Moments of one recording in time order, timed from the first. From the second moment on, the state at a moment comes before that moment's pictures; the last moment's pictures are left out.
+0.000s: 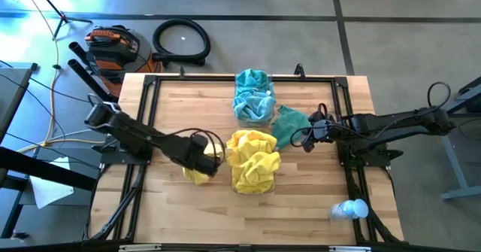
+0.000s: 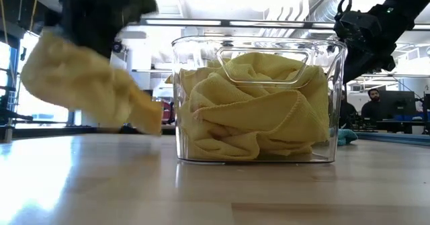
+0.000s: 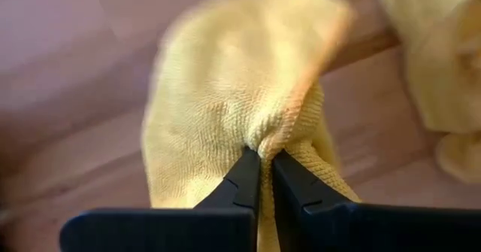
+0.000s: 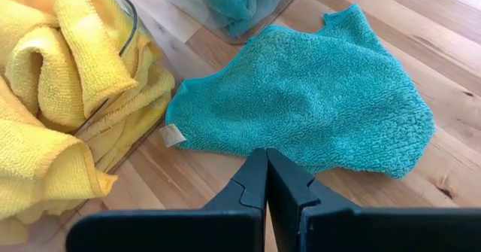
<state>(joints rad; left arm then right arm) -0.34 1.62 1.20 -1.12 -0.24 -1.51 0.07 0.83 0.59 -0.72 0.36 0.80</state>
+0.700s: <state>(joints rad) -0.35 1.57 1.72 -1.01 -0.33 -0.74 0.07 0.83 0.59 -0.72 0.35 0.80</state>
